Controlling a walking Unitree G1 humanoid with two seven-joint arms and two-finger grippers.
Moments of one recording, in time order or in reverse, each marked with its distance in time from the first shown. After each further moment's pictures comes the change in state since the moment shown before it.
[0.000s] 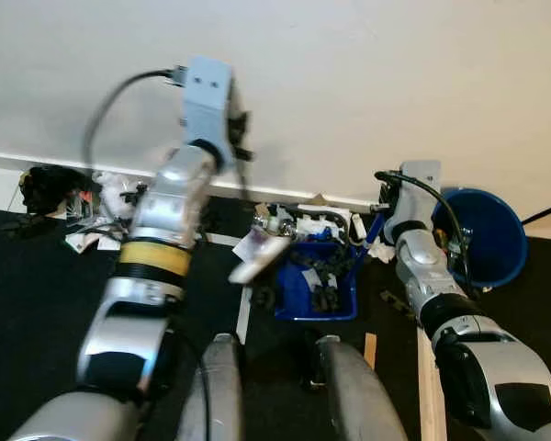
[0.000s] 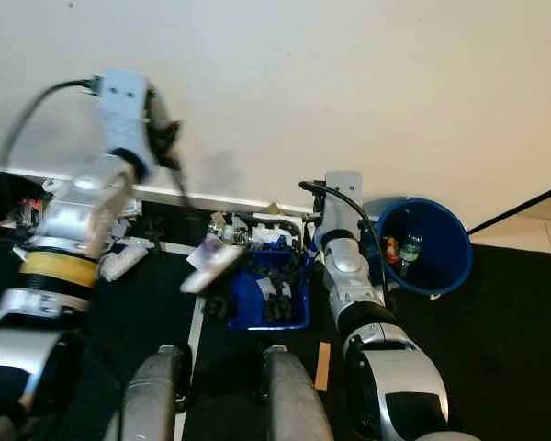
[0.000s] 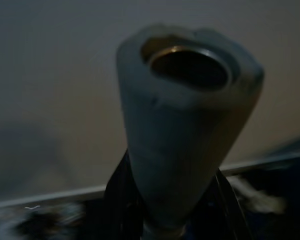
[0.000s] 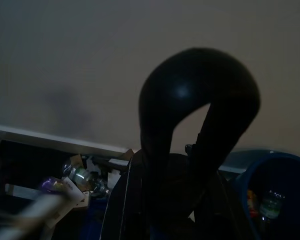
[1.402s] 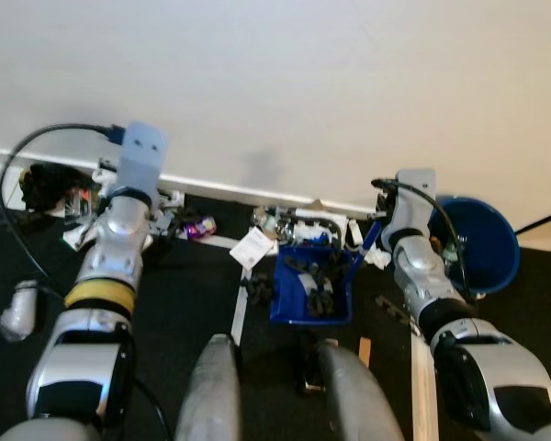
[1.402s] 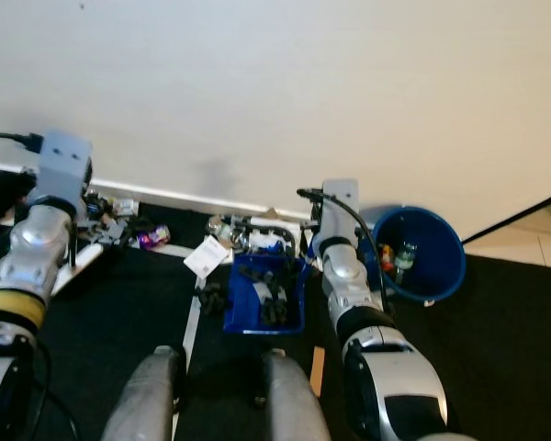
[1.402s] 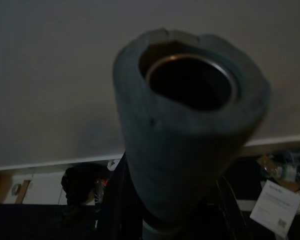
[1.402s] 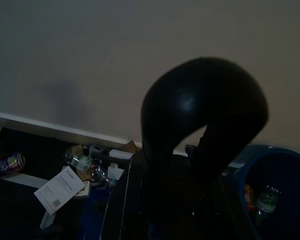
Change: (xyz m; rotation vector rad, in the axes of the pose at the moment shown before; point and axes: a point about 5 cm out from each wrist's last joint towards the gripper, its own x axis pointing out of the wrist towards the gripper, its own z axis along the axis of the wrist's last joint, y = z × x) left arm -0.033 0.041 -0.094 0.246 0.109 0.329; right arm -0.003 0.004 -0.011 -0.004 0.047 0.022
